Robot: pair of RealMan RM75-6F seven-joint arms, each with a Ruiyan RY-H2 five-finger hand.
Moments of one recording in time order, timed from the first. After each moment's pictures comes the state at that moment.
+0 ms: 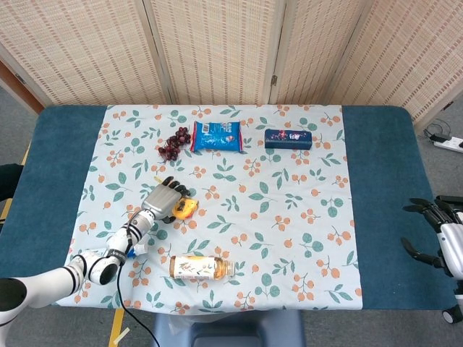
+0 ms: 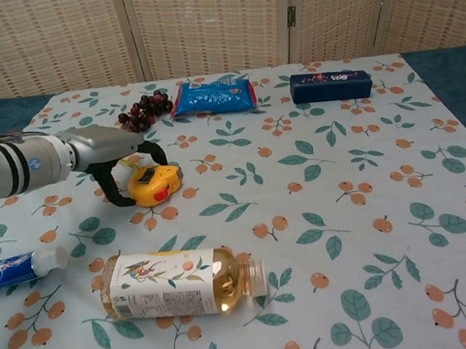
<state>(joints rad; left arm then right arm) -0.94 -1.60 -0.12 -1.11 1.14 0.62 0.24 0.10 -0.94 0.07 -1.65 -1.51 1.44 0.41</state>
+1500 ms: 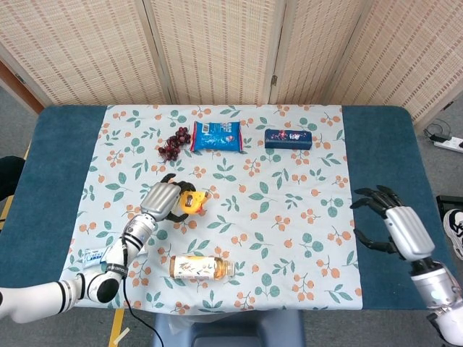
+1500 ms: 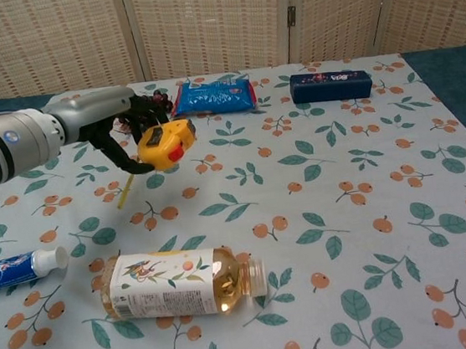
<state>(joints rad) -0.86 -1.52 -0.22 -1.46 1.01 0.88 0.24 0.26 -0.93 0.13 -1.86 -1.55 1.28 0.32</state>
